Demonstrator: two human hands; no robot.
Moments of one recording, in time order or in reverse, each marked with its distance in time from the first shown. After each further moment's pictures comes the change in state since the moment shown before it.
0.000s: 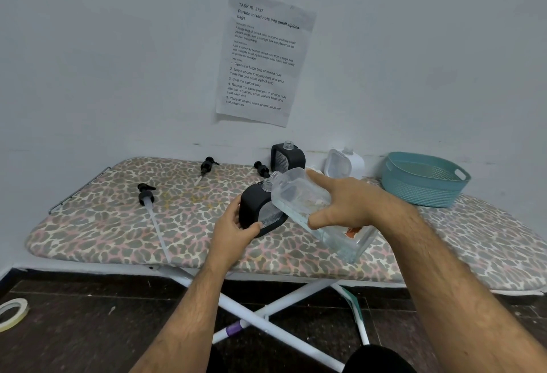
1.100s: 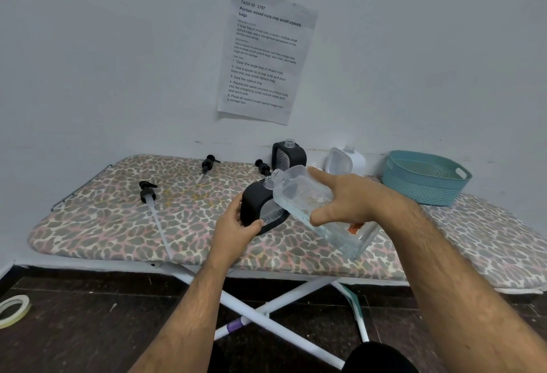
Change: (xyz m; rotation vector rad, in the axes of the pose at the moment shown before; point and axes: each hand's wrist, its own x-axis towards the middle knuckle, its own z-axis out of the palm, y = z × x) left_hand 0.001 -0.003 0.000 -0.010 -0.003 0.006; right_hand -0.002 -0.004 -0.005 0.014 -0.020 0.007
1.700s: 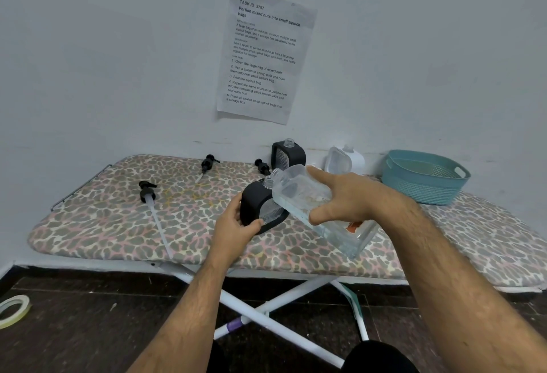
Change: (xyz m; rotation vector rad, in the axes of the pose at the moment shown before) left_hand -0.001 0.002 0.000 -0.001 0.001 0.004; right_hand 0.000 0.001 0.000 0.005 -0.004 0.012
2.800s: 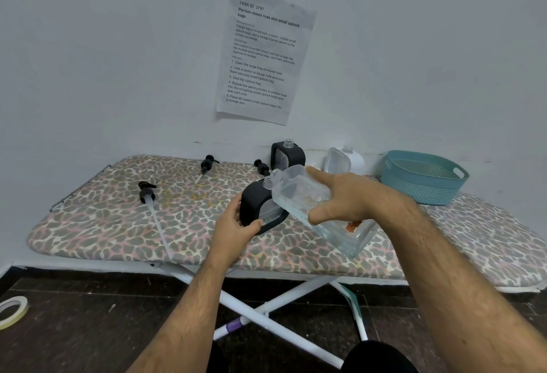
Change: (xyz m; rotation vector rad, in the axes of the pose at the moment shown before) left_hand 0.000 -0.002 0.000 -0.018 -0.002 -0.004; right_hand -0.002 -0.005 -0.002 -0.011 -0.008 0.008
